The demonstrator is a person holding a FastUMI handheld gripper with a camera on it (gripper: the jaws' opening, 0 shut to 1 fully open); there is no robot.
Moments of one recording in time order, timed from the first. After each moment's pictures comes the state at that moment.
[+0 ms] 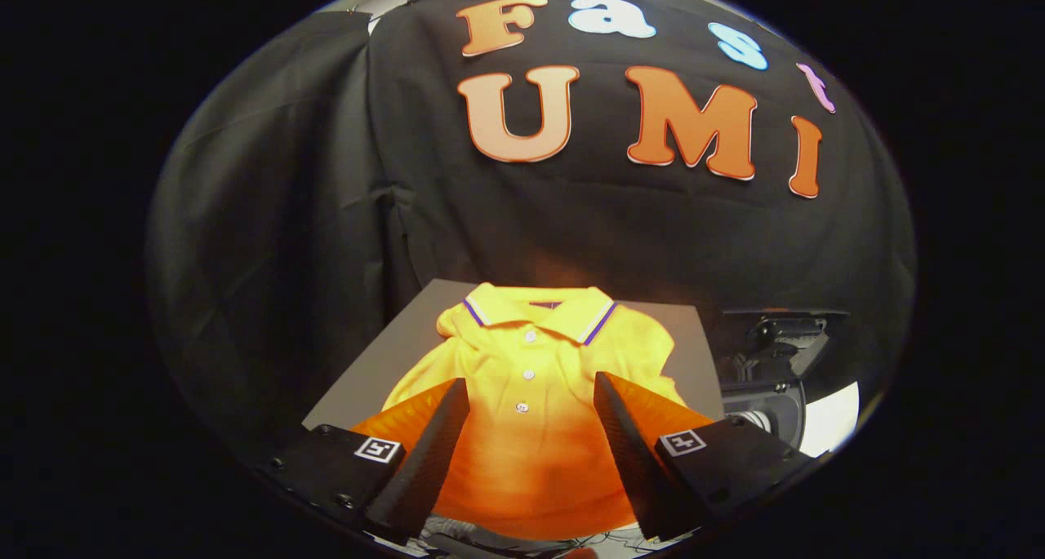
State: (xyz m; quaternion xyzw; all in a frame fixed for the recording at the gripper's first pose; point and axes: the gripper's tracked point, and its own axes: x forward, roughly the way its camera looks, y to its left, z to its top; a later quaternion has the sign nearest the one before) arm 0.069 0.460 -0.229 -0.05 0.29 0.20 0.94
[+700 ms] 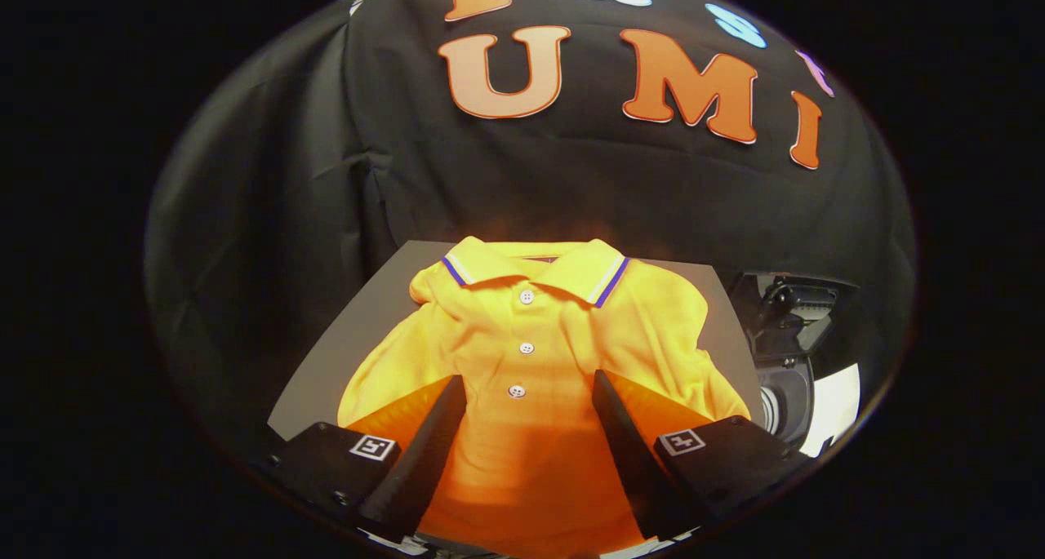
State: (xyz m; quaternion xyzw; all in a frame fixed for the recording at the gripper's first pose) arm 0.087 0.470 -0.274 -0.05 0.33 0.18 0.92
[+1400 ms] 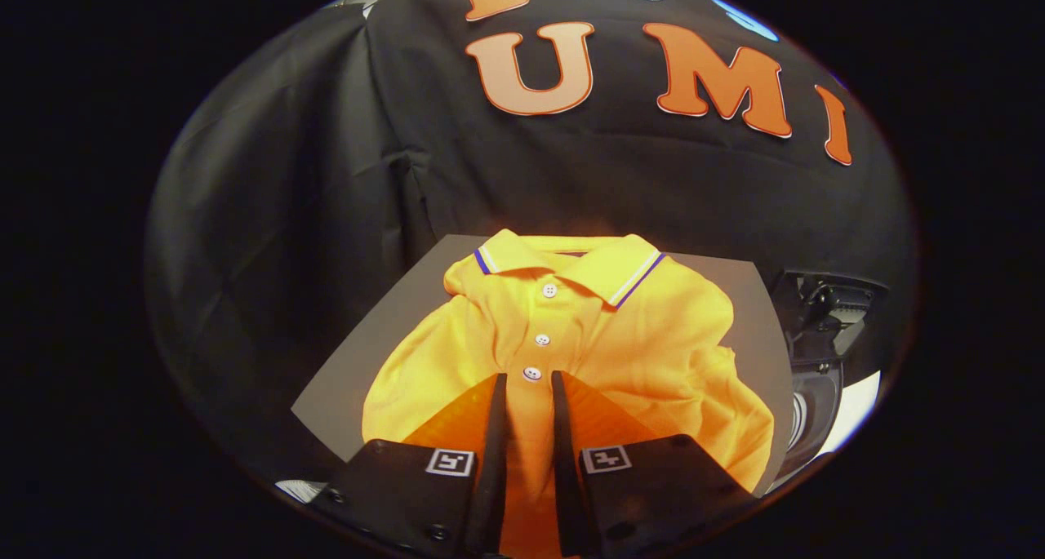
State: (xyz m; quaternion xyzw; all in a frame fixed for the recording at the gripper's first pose) arm 0.071 0.481 -0.278 -0.02 0.35 0.25 0.90
